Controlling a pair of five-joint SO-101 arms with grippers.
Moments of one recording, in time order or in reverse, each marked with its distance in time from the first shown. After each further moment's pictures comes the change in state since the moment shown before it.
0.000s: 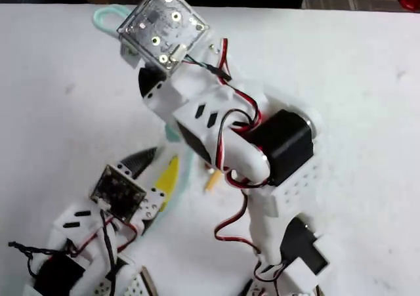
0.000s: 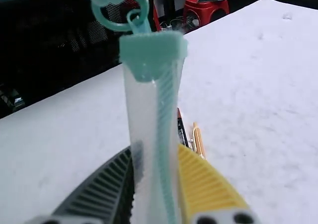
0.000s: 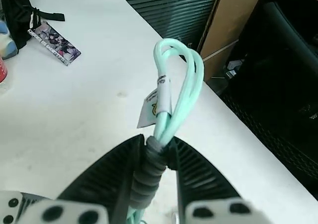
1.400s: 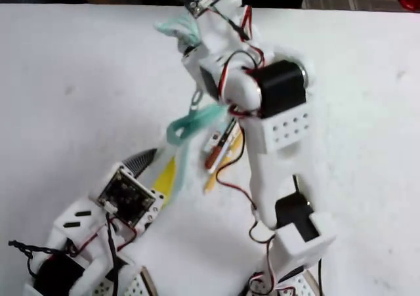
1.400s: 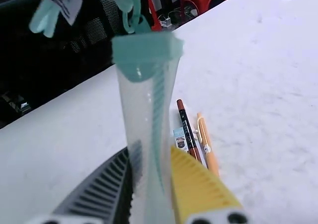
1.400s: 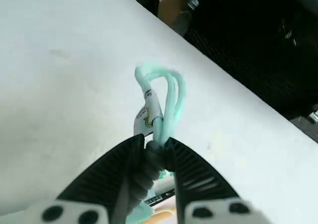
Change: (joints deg) left arm 0.3 0.0 0.0 2.0 -5.0; right arm 18.0 10.5 0.2 0.0 0.0
